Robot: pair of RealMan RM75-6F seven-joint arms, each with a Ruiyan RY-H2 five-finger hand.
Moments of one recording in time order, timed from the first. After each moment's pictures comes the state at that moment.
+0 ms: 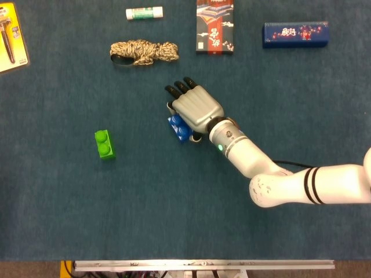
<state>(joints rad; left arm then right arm) -0.01 -1.02 0.06 -1.57 1.59 1.51 0.05 1.24 -1.82 0.15 -1.36 -0.50 0.81 -0.78</state>
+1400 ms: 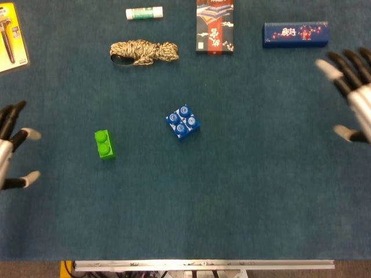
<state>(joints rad) -0.17 -1.04 0.02 -1.72 1.62 1.33 0.05 0.57 -0.97 -0.19 -2.02 -1.37 1.45 -0.41</state>
